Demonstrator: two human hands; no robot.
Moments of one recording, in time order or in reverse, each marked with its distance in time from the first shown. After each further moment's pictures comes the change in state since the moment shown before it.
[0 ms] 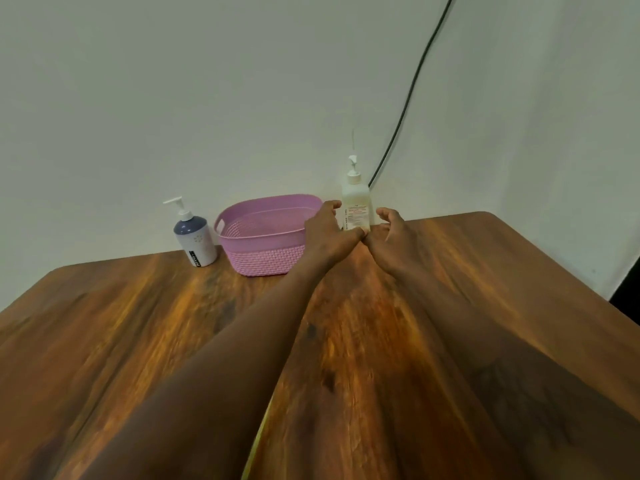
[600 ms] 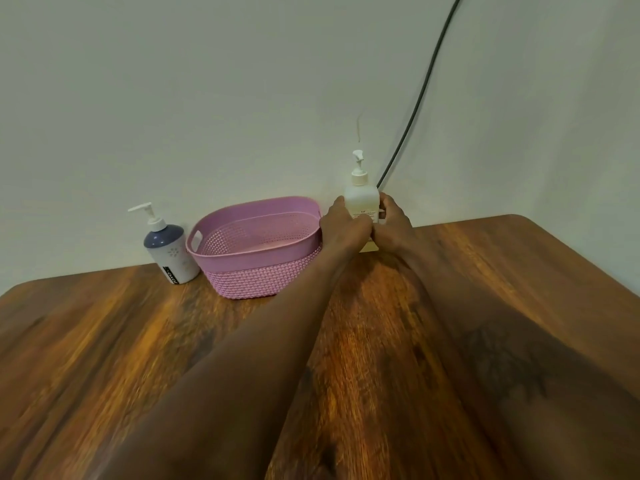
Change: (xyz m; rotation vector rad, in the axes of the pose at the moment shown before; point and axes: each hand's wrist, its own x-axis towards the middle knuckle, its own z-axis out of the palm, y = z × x) left_hand 0.094 -0.021 0.060 -0.100 0.016 -0.126; right_hand 0.129 0.052 0.047 0.048 -0.136 0.034
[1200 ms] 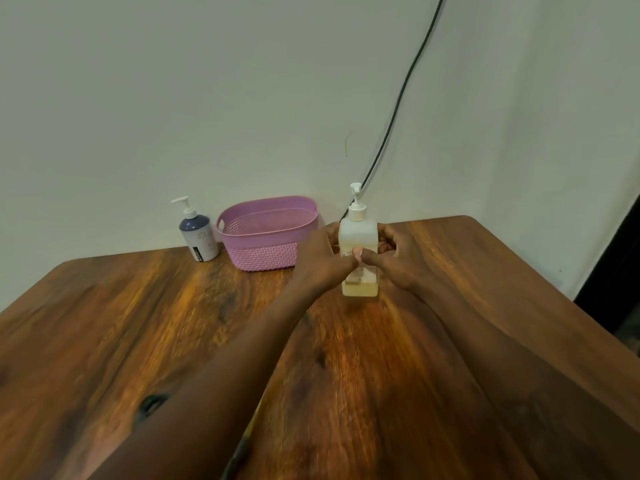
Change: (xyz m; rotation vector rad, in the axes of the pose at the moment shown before) left_hand -0.182 0.026 -0.091 -0.018 -0.148 0.181; right_hand -0.200 -0.059 -0.071 0.098 -0.072 -0.121
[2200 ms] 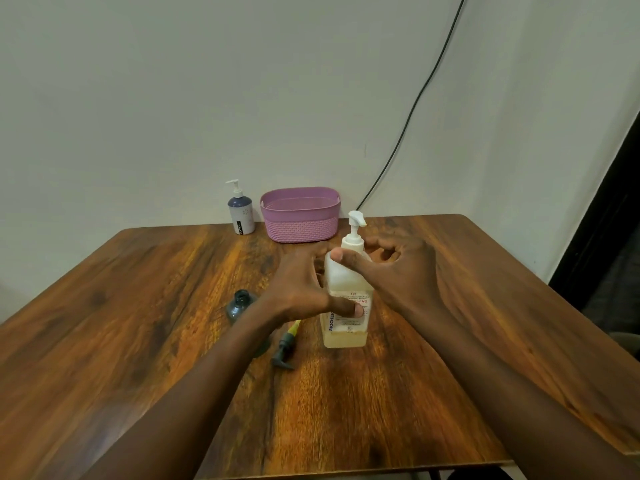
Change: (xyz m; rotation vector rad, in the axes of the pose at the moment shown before) left_hand -0.205 0.028 -0.102 0.053 -0.158 0.118; right_hand -0.212 -0.161 0.043 -0.147 0.237 -0.323
